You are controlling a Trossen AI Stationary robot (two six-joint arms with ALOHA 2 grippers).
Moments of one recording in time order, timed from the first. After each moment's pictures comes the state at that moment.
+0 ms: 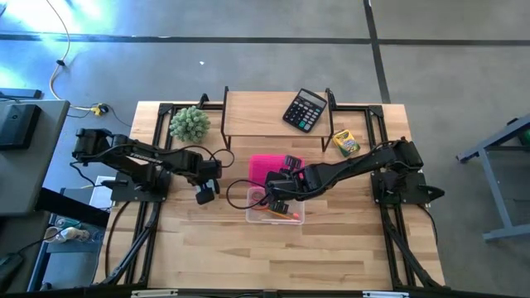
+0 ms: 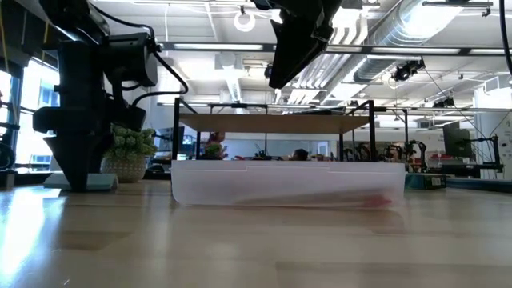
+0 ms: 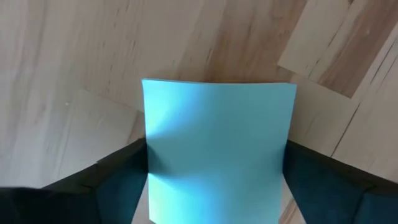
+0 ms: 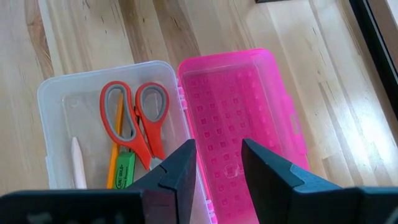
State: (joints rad) left arm 0.17 1.37 0.55 -0.65 -0.03 -0.34; right arm 0.24 1.86 1.58 -0.87 0.45 0.36
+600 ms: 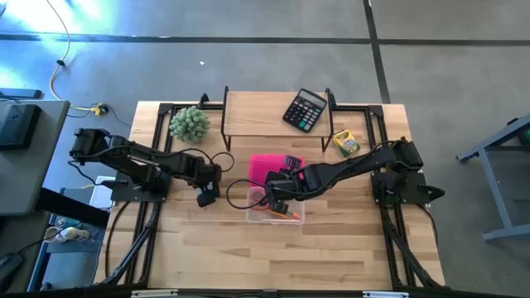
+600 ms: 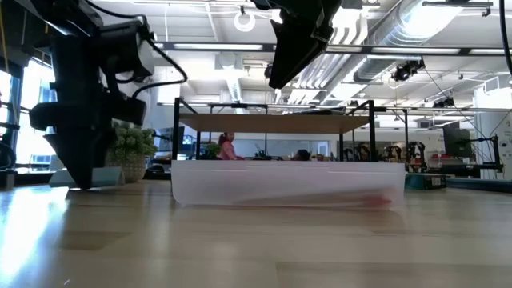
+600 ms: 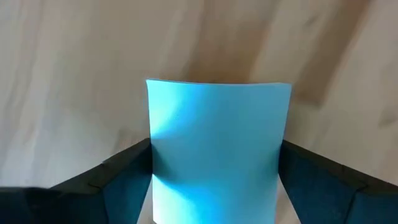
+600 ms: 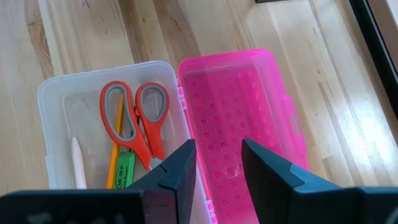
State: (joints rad) left arm 0.10 1.33 0.55 -0.60 -0.05 -0.37; right arm 0.24 1.86 1.58 -0.87 0.45 0.36
